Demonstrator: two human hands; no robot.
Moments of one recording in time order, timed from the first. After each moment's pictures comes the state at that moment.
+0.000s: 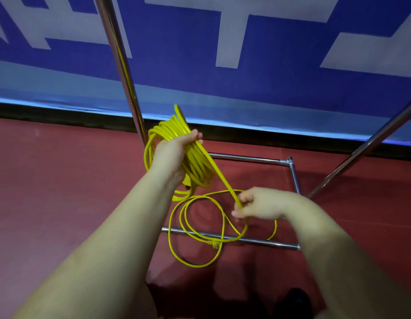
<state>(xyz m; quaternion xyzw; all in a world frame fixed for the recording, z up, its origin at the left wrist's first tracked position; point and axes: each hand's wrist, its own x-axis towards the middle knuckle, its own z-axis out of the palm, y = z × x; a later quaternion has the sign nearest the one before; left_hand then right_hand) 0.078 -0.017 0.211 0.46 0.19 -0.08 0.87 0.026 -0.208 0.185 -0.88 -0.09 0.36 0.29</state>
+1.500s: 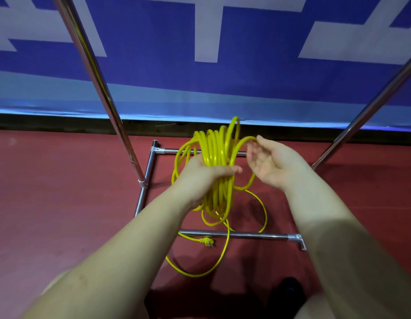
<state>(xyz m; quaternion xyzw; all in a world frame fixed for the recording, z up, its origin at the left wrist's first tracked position) 0.030 -0.074 0.211 0.64 0.01 -0.21 0.74 0.047 -0.228 0.229 -0.39 0.31 0.08 0.86</state>
